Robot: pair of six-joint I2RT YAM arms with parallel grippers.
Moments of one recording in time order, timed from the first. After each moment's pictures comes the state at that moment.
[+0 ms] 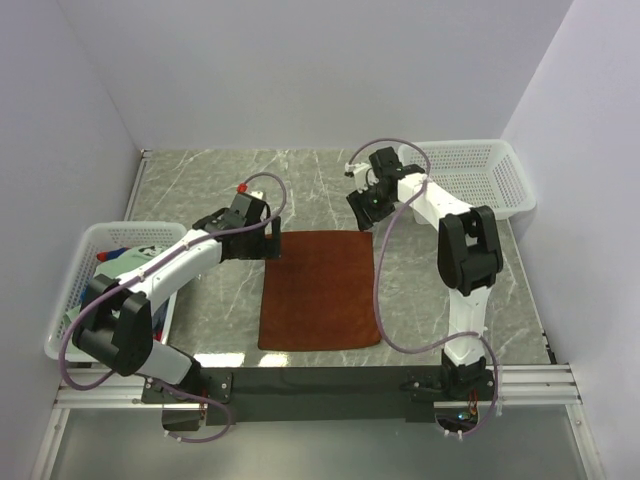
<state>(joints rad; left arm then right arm) -0.51 1.45 1.03 -0.56 -0.15 -0.47 0.32 2.02 1.59 -0.68 -0.23 -0.28</state>
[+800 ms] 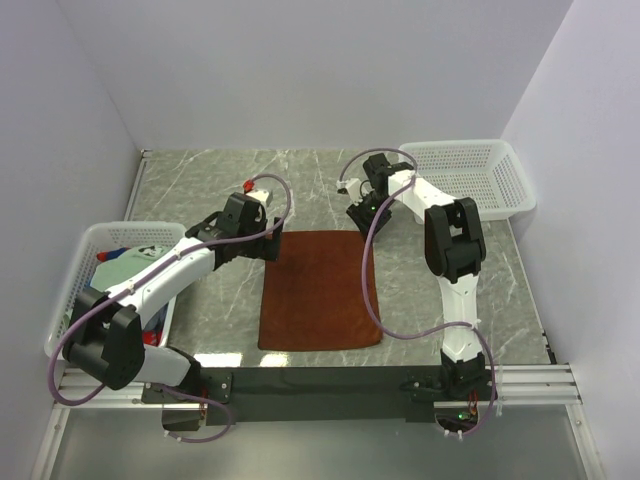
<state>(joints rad) -0.49 1.37 0.98 -0.45 -0.12 -0.23 0.32 2.21 1.76 -0.93 -0.27 -0.53</state>
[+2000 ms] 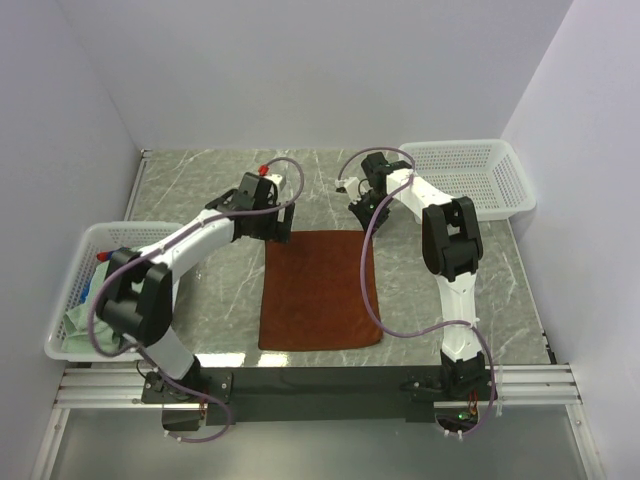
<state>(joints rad) -0.46 1.62 1.18 -0.45 -0.01 -0.22 0.33 2.25 1.80 -0.94 -0.26 -0.54</state>
